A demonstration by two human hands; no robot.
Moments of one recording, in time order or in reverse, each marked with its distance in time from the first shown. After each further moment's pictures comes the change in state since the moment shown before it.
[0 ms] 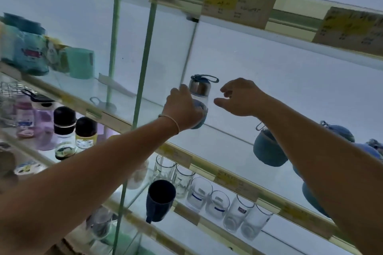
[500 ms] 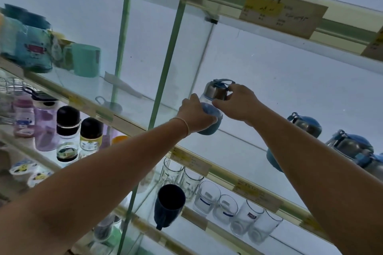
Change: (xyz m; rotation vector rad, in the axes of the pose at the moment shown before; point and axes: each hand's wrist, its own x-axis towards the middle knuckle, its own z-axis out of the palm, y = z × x) left_hand 0.025 -0.030 0.015 -0.212 -0.162 -0.092; right_hand 0.028 -0.040 0.030 0.346 0.094 0.166
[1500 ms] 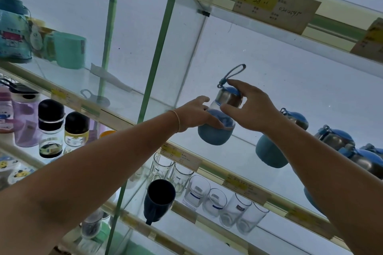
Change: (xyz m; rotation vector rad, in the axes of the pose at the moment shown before) left_hand 0.009 0.004 0.010 -0.386 -0.473 0.025; right_hand -0.034 0.037 -0.021 -0.036 0.137 -0.229
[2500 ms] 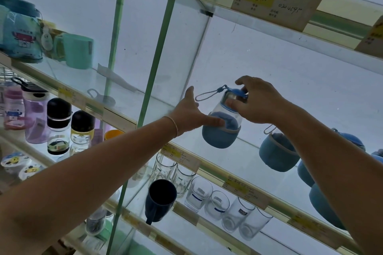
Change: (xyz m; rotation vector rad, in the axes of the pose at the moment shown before) left_hand -0.016 -0.006 0.001 0.042 0.301 0.040; right_hand 0.021 0.005 -0.018 -0.231 -0.152 -0.015
